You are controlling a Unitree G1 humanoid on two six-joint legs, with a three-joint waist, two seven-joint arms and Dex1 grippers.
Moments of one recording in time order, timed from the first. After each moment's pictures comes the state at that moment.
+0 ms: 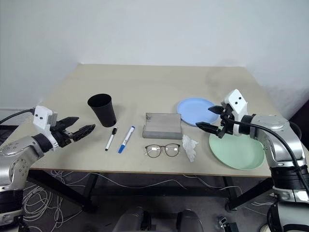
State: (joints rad) left arm -0.17 0.72 0.32 -0.06 -0.48 0.58 -0.73; right arm -0.47 -0.77 -0.04 -0.01 0.35 0.59 0.97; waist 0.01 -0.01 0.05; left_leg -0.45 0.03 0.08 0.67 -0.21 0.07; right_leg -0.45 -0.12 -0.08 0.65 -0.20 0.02
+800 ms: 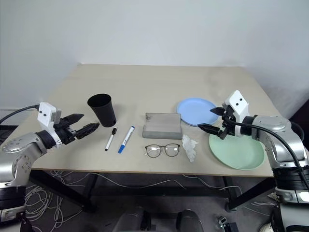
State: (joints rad) left arm -0.23 0.72 0.29 -0.05 -0.49 0.58 -0.78; right arm -0.46 -0.80 -0.04 -0.01 0.35 0.59 0.96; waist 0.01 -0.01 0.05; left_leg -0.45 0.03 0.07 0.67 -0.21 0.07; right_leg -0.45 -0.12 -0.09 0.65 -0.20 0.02
